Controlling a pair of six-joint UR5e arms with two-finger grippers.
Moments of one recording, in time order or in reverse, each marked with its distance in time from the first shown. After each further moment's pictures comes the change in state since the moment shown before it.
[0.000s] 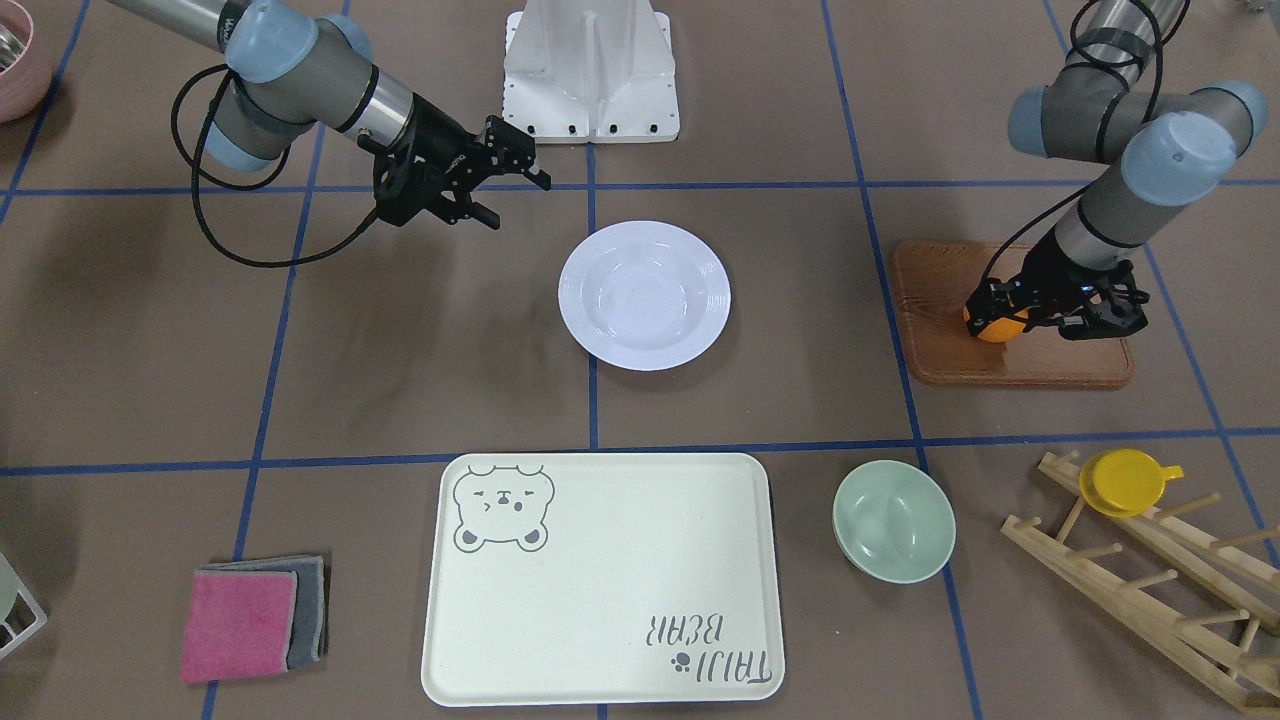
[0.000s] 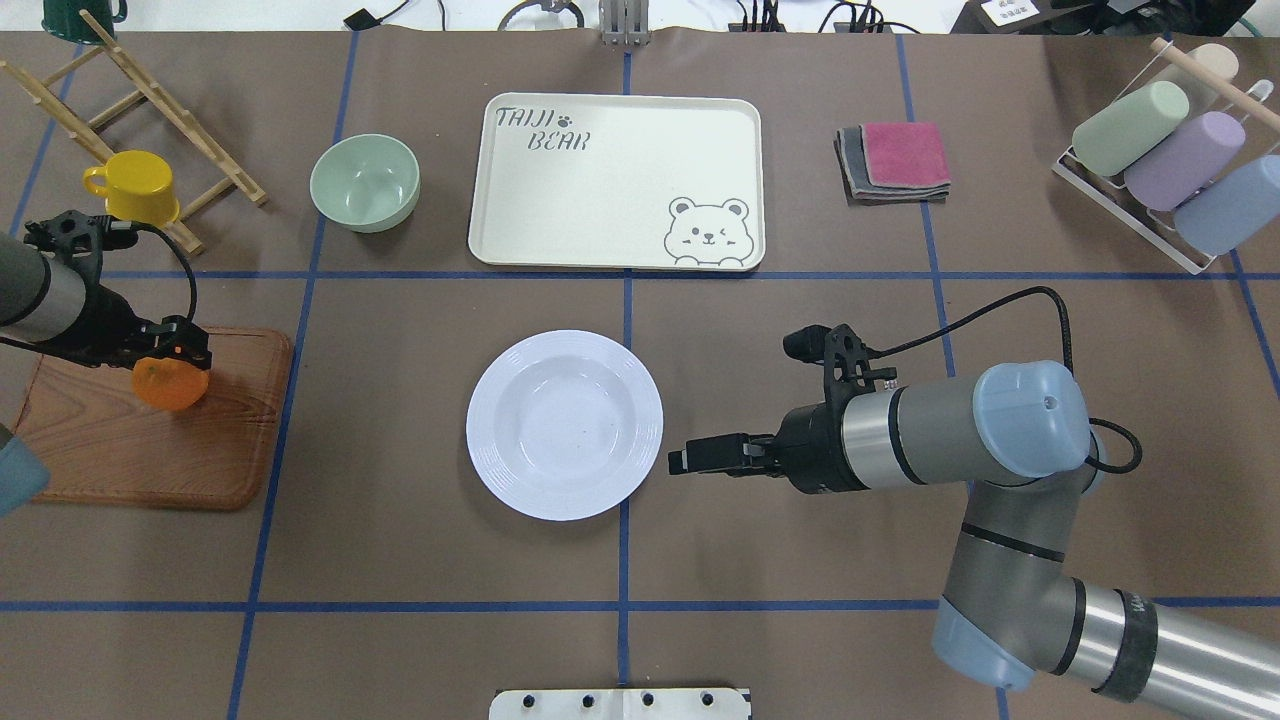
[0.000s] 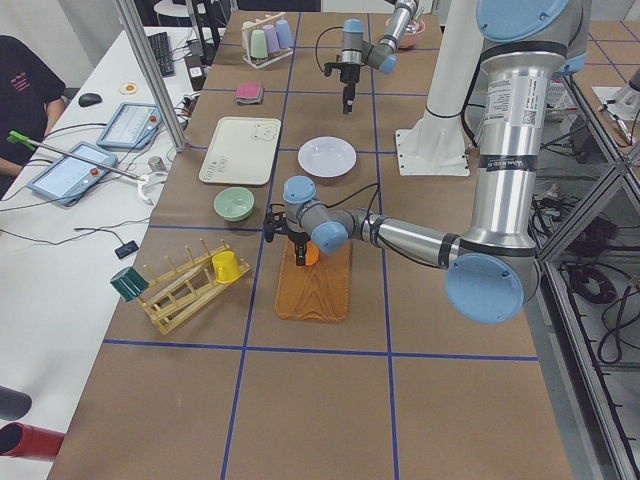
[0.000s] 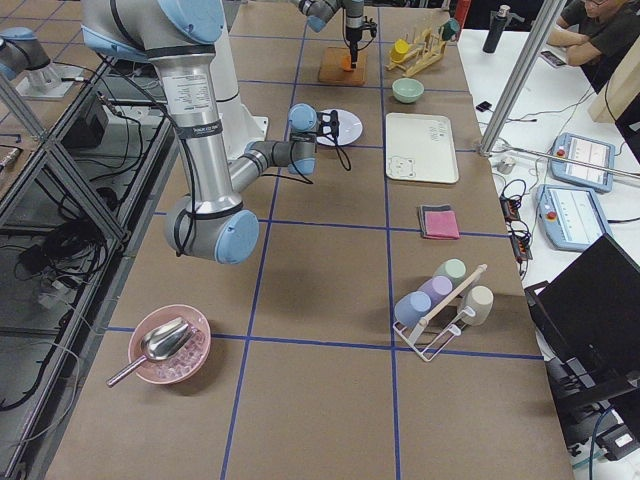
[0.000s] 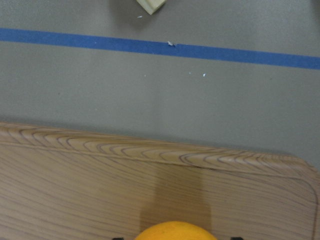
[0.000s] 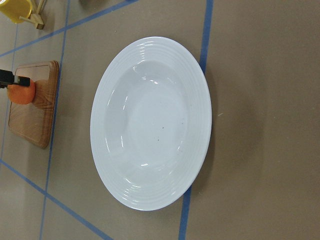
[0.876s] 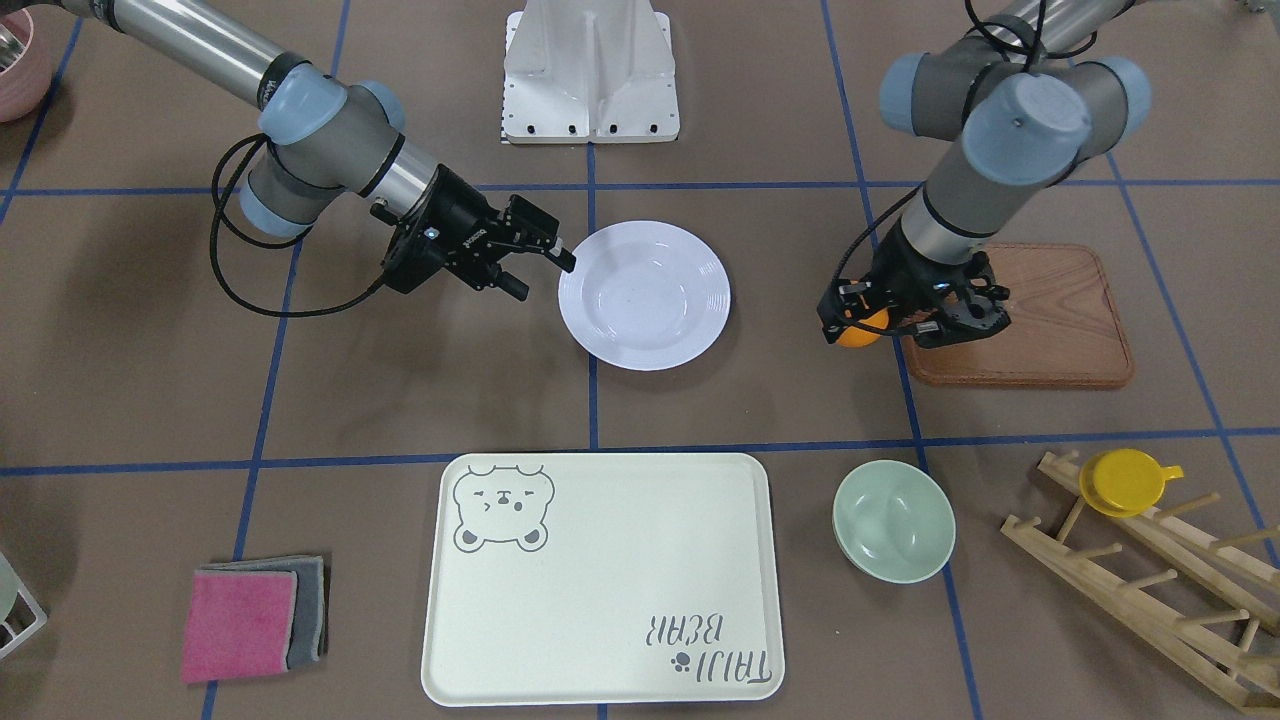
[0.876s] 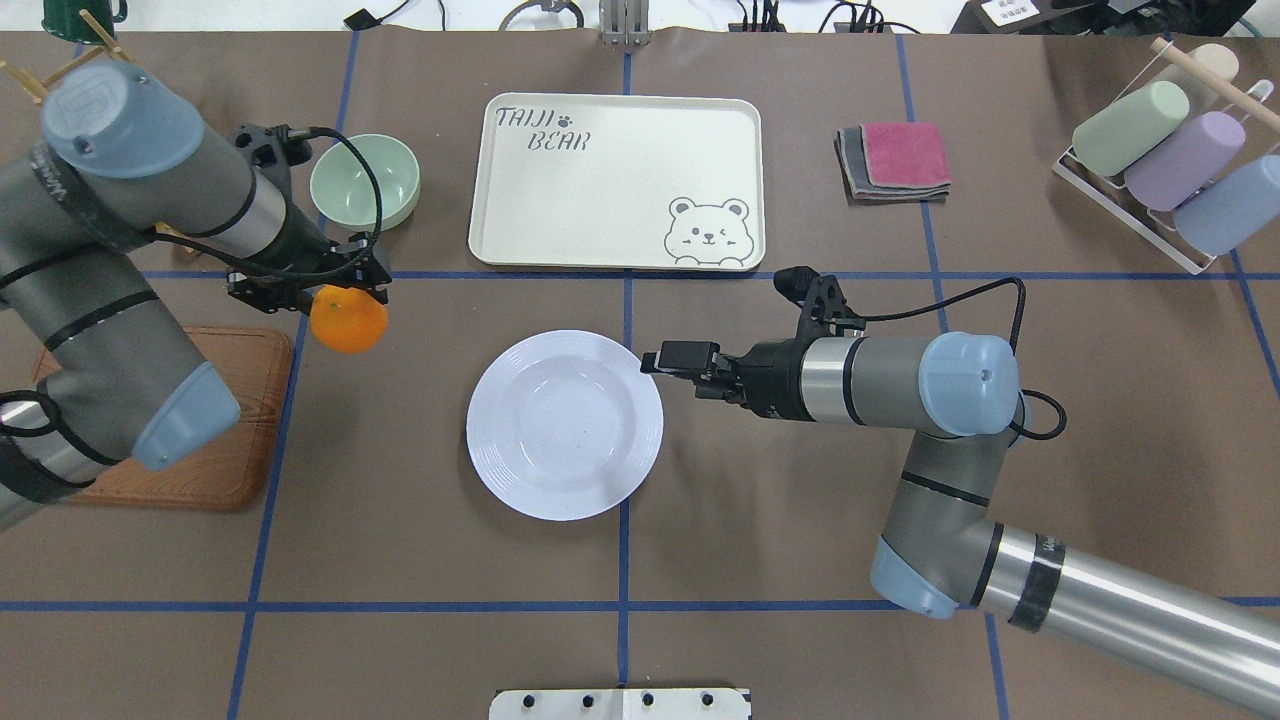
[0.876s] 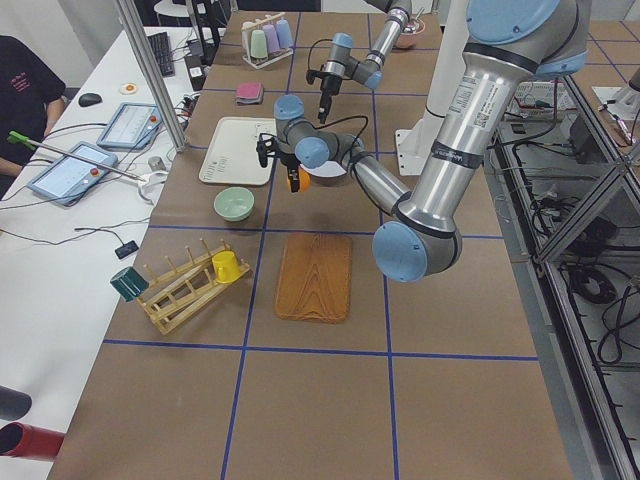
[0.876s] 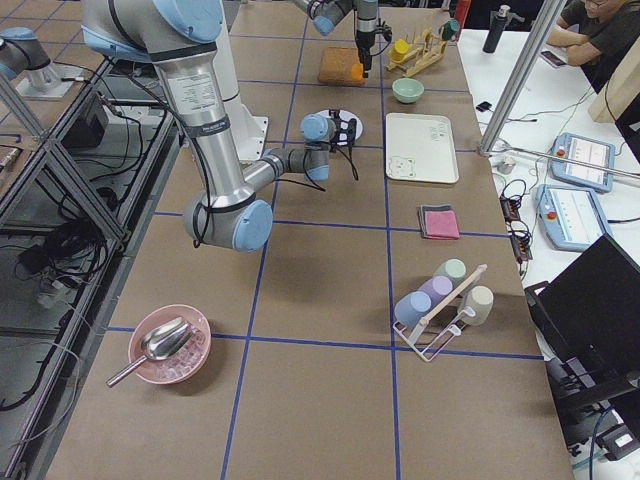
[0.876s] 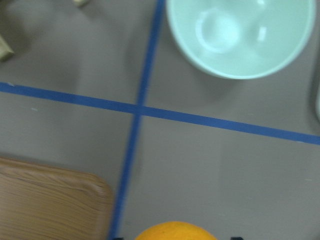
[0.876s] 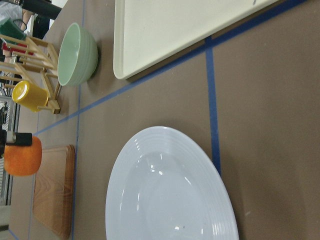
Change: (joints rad) left arm 0.109 -0.381 -0.085 0.359 0.036 -0.291; right arm 0.060 0.147 -0.257 0.174 -0.148 0.190
